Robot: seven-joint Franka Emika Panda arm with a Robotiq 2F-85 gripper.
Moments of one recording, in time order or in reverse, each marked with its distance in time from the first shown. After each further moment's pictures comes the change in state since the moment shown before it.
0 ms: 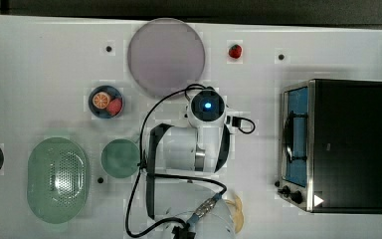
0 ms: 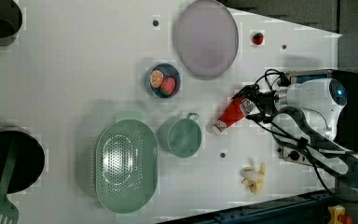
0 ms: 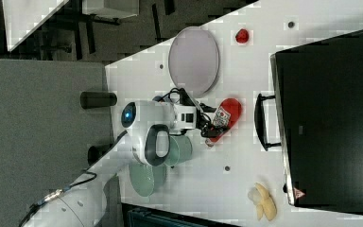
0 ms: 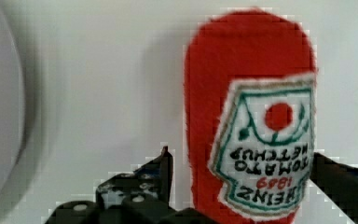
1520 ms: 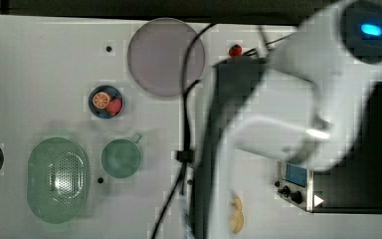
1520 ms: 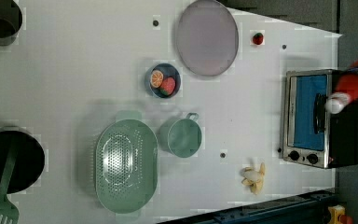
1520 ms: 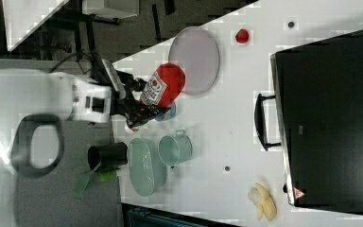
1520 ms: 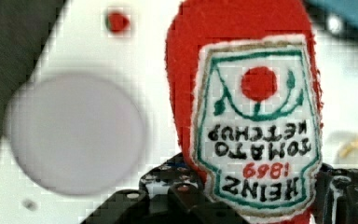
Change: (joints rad) arm -0.048 -0.270 -0.128 0.519 0.062 -0.784 0.000
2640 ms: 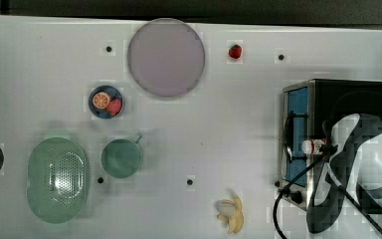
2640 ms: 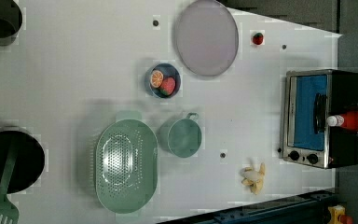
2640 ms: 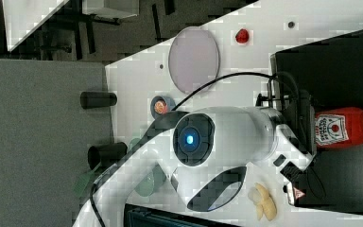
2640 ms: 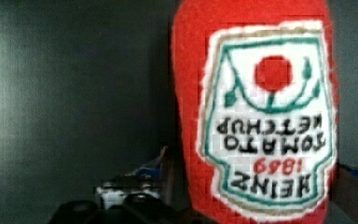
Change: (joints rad) arm -0.223 0.240 -0.326 -0.159 0.045 0.446 0.005
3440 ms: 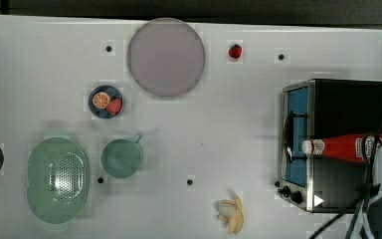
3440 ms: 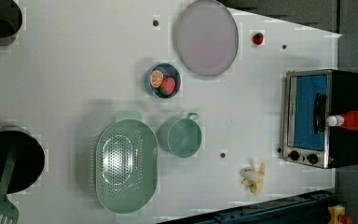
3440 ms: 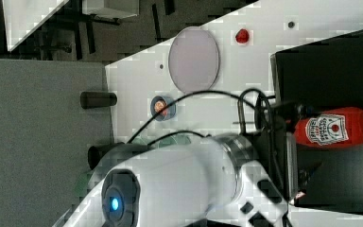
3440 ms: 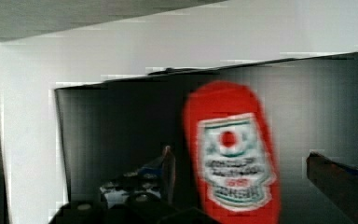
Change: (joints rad) arm -0.012 -0.189 -0.024 0.042 -0.104 -0.047 0.084
